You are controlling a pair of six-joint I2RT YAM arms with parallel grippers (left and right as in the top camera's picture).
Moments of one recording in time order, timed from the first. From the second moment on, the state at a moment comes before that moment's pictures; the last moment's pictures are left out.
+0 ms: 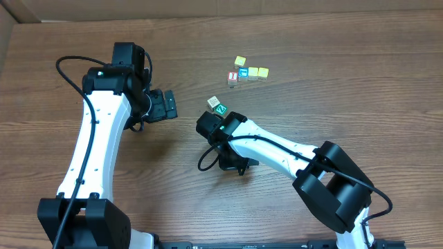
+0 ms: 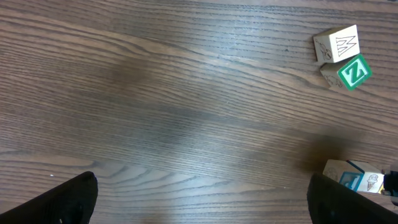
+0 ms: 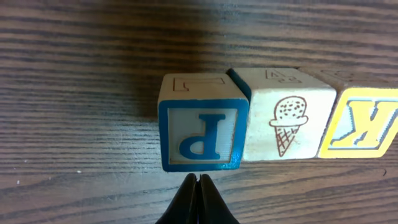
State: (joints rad) left arm -0.03 1.64 1.48 -1.23 0.02 -0.27; right arm 0.88 2.05 1.47 -1.07 0.07 0.82
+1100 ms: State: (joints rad) left arm -0.03 1.64 1.48 -1.23 0.02 -0.27; right arm 0.88 2.05 1.47 -1.04 0.09 0.82
